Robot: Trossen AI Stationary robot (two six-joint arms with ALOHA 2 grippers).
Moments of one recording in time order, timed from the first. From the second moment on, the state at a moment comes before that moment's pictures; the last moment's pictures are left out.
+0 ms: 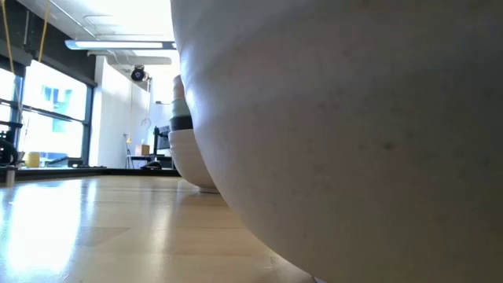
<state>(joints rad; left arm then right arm) -0.03 1.26 1.45 -1.03 -0.23 -0.21 0.54 1.46 0.87 -0.68 -0.14 0.99</state>
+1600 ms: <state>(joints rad) -0.03 1.26 1.45 -1.05 -0.21 -0.21 0.52 1.45 0.96 -0.77 -0.17 1.01</state>
